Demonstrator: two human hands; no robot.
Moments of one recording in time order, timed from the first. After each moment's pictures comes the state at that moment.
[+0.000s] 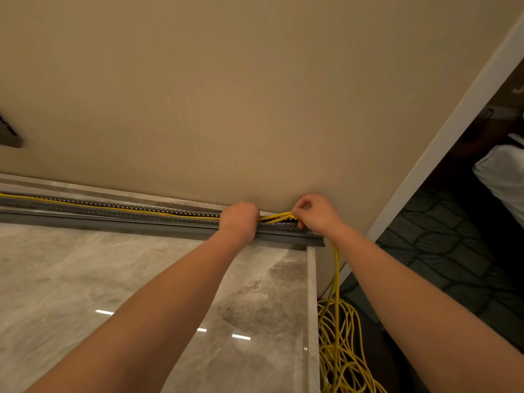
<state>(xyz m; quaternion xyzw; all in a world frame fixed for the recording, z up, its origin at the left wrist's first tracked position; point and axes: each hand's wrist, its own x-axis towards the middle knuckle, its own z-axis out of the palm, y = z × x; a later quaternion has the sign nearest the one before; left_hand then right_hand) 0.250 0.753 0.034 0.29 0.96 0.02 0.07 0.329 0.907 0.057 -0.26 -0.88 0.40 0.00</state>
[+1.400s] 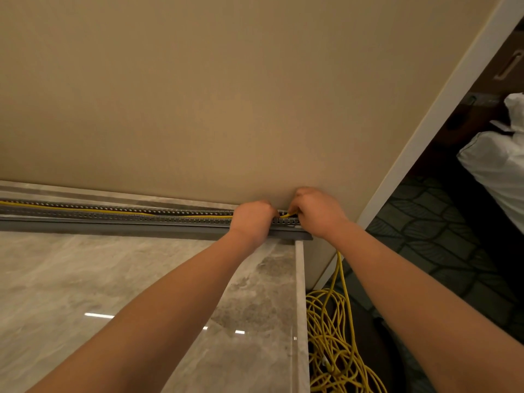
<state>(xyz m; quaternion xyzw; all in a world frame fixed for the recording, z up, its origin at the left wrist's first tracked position) 0.277 0.788 0.029 0.42 0.90 0.03 -0.01 0.350 0.932 0.058 -0.07 -1.00 0.06 0.02</state>
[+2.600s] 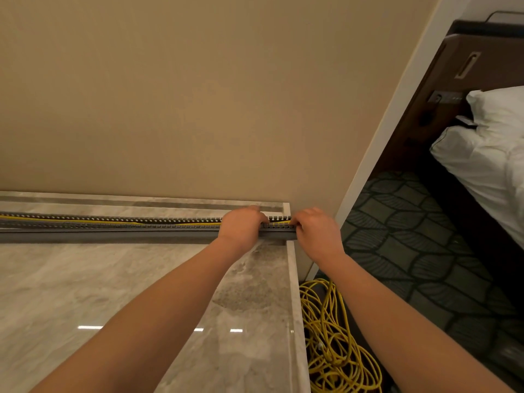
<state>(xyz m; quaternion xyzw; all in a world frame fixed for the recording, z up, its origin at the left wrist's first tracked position) 0.304 0.755 0.025 0.45 0.89 0.07 -0.01 0.423 0.893 0.030 -0.18 -0.97 0.09 0.14</state>
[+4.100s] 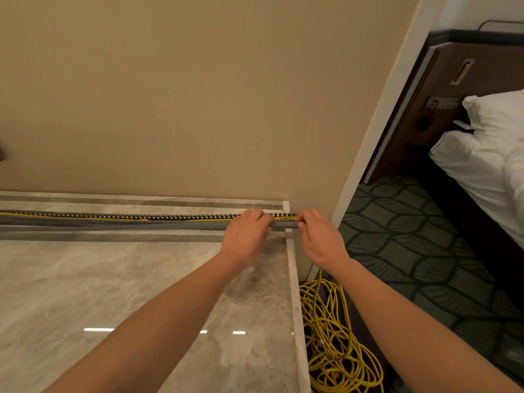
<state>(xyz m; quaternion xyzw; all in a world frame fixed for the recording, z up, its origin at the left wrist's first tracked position) 0.341 0.735 0.020 0.46 0.87 0.14 -0.08 0.450 0.885 0.026 -0.19 -0.95 0.18 0.14</state>
